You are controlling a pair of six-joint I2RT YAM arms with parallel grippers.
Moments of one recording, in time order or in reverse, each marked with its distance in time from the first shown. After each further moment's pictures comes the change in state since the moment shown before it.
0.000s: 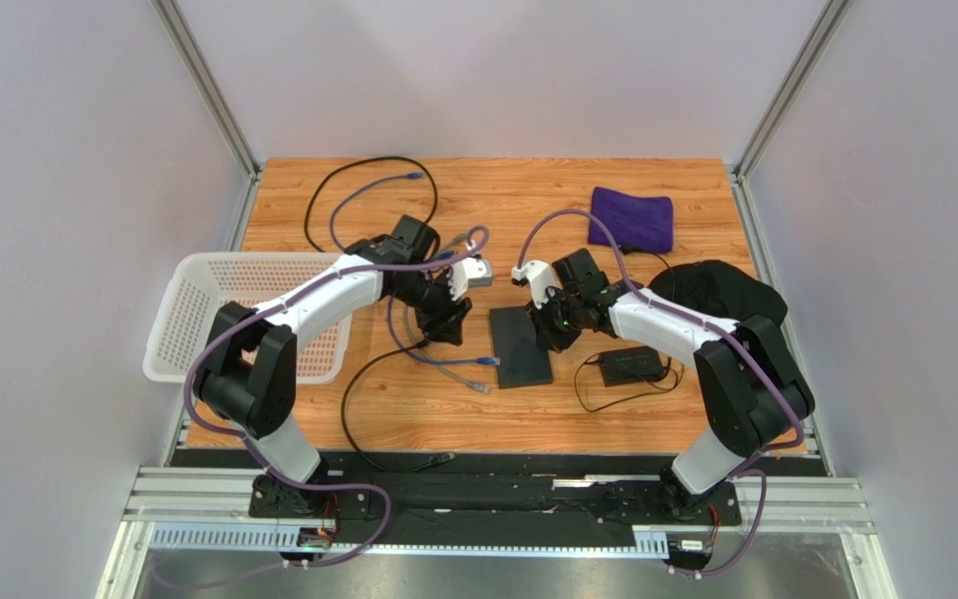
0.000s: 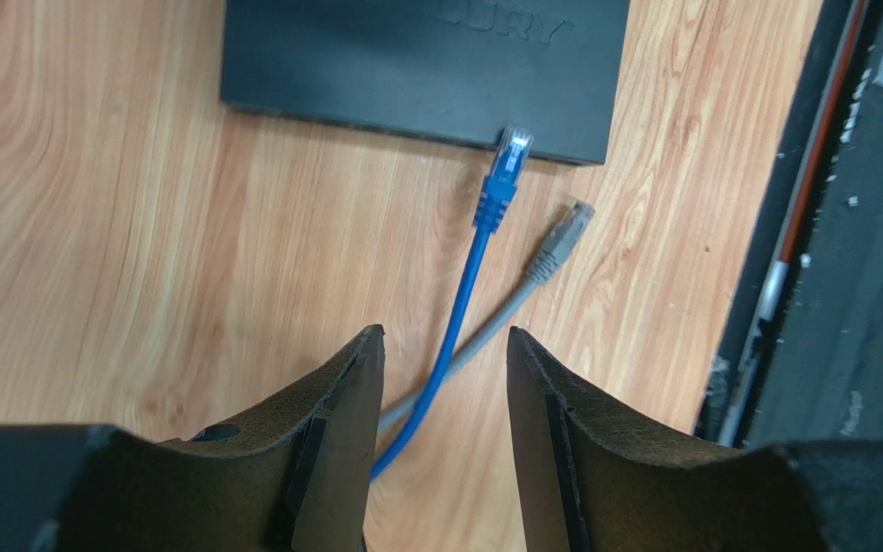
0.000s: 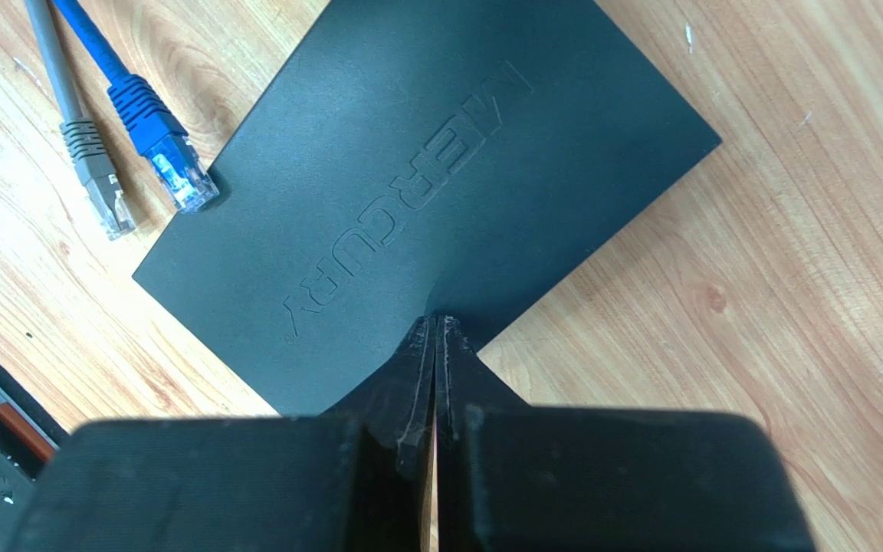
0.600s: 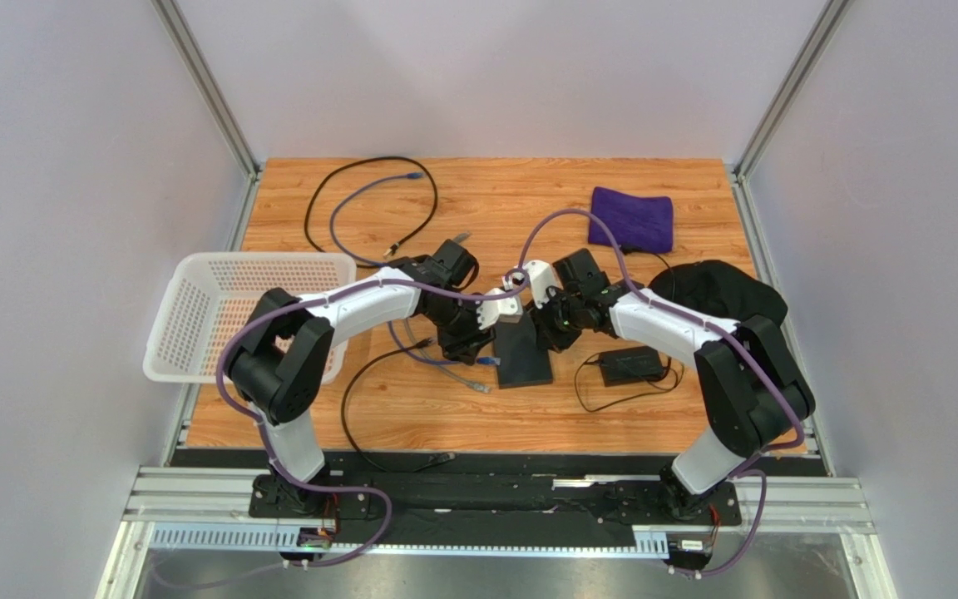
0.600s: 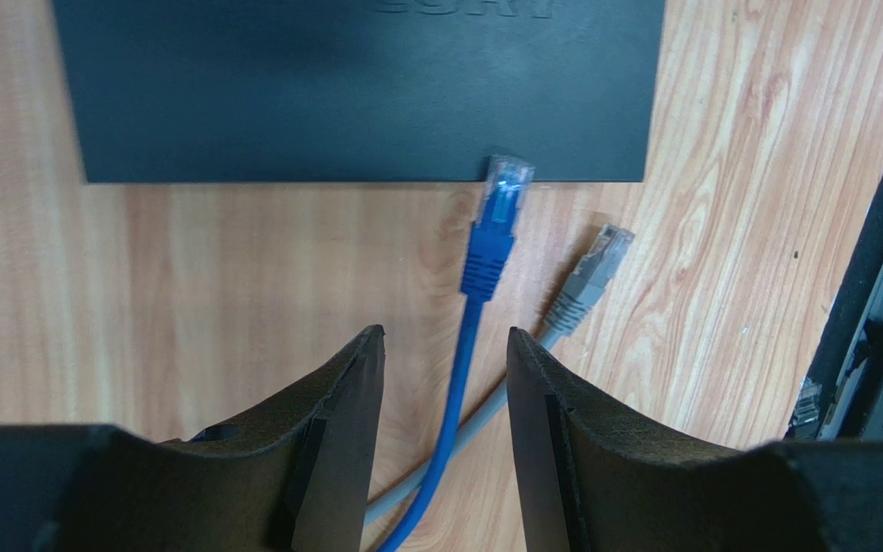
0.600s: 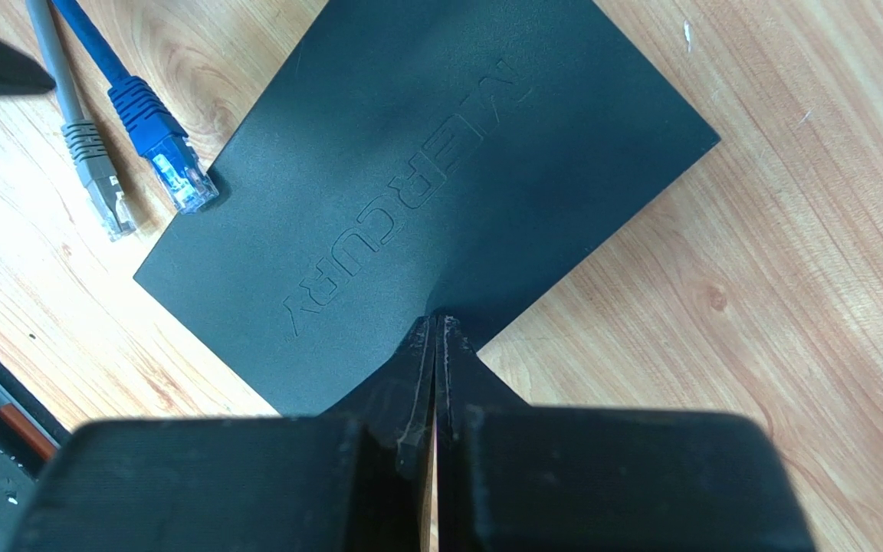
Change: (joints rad) left arm -0.183 0.114 -0.026 0.098 -0.171 0.052; right arm -0.005 0.000 -0.001 0.001 -0.004 0.006
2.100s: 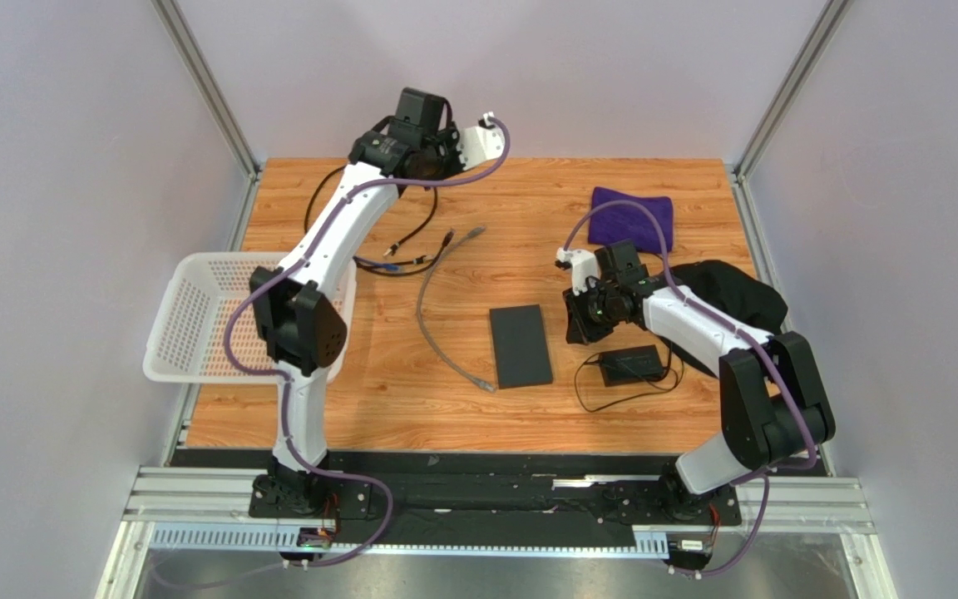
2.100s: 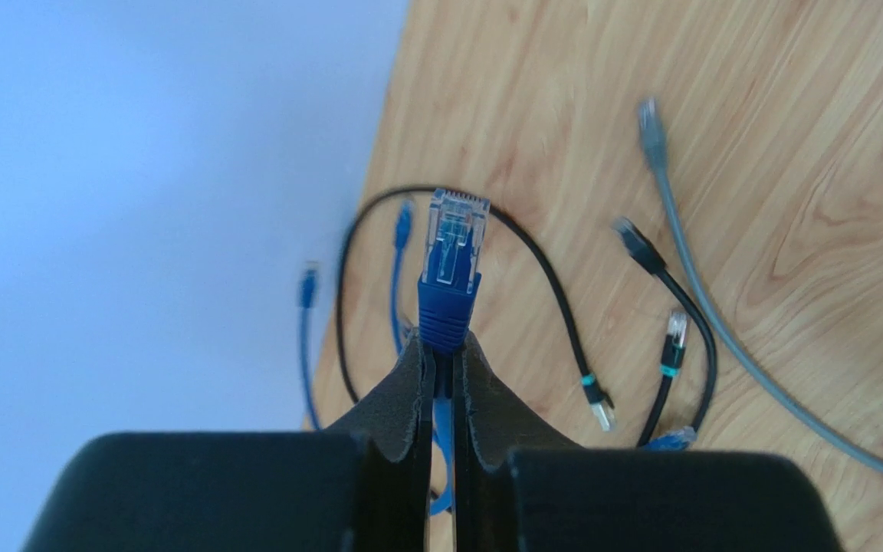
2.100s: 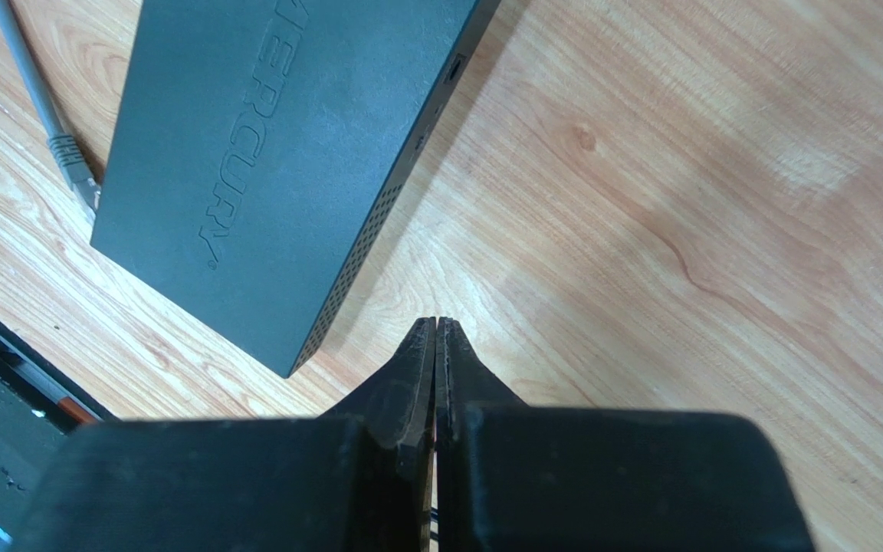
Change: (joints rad) left arm 0.217 0.275 1.013 -0.179 -0.413 0.251; right arm -0.177 -0.086 -0.021 -0.098 -0.049 0.088
